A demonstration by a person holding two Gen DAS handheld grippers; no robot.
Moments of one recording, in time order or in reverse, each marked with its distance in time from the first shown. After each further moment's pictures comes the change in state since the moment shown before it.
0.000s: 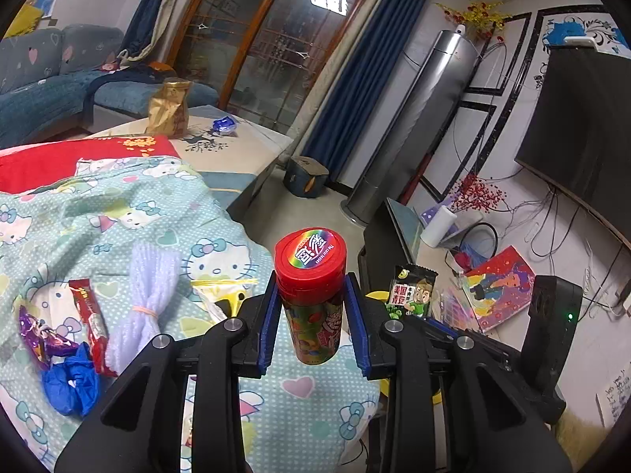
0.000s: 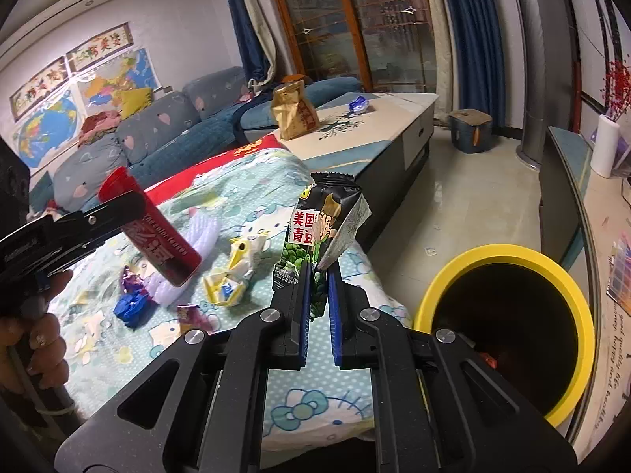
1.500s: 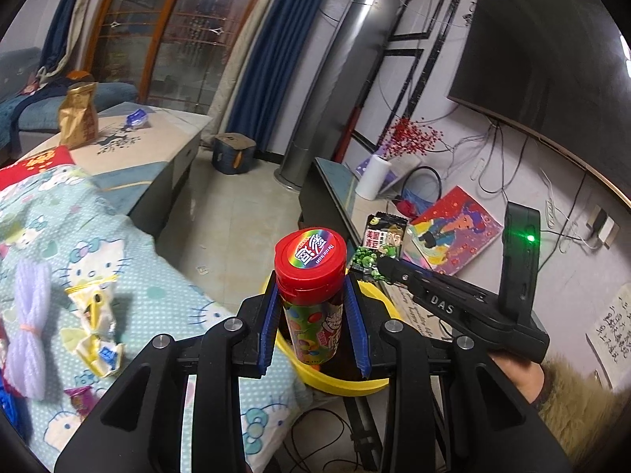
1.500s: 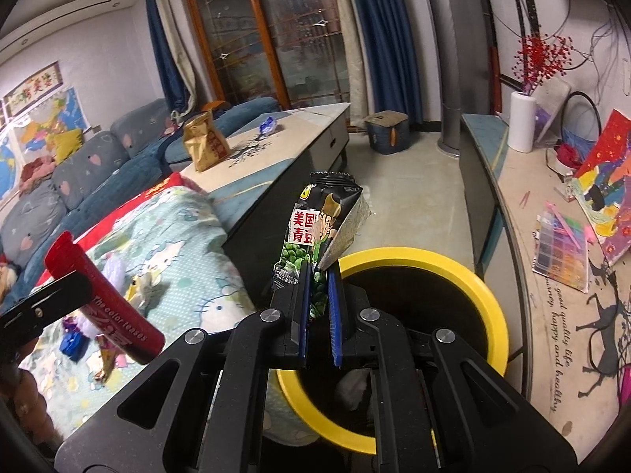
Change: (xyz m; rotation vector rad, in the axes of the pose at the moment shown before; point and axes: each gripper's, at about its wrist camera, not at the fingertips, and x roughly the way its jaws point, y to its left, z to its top) left arm 0.063 -0.099 -0.026 0.200 0.119 -0.204; right arm -0.036 -0.104 0.002 0.161 -0.069 -0.242
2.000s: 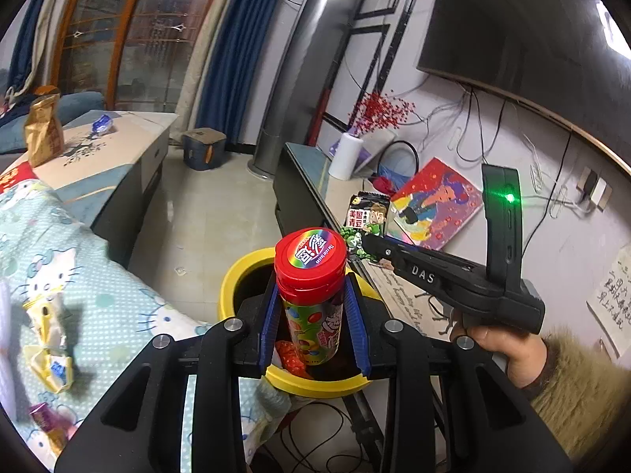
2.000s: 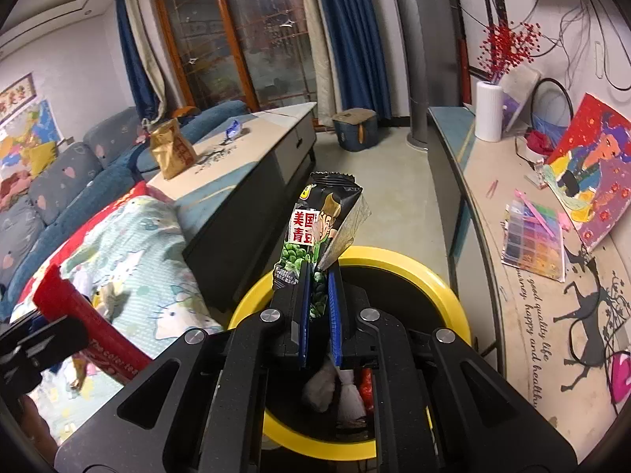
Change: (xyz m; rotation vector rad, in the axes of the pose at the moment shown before) left arm 0.041 -0.034 -0.012 0.102 0.054 -0.064; right arm 0.005 -0.042 -0.001 0.055 0.006 -0.094
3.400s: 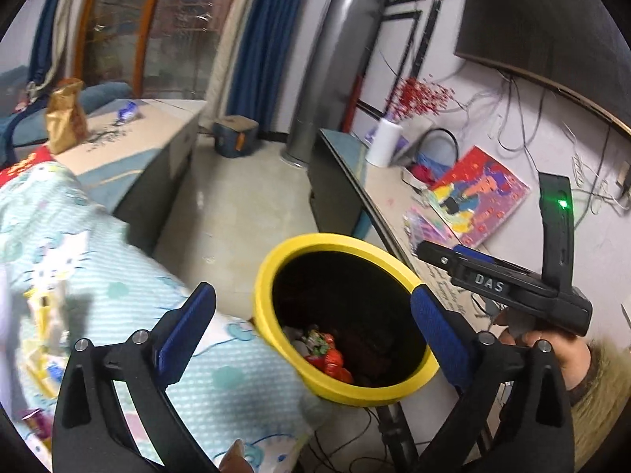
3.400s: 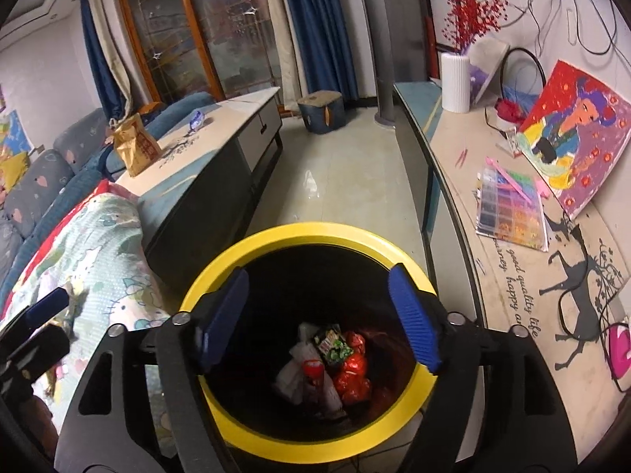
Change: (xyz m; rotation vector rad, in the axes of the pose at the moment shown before) left arm 0.026 0.029 -0.008 -0.037 0.025 0.145; right arm 0.018 -0.021 -0.014 0.054 0.034 -0.082
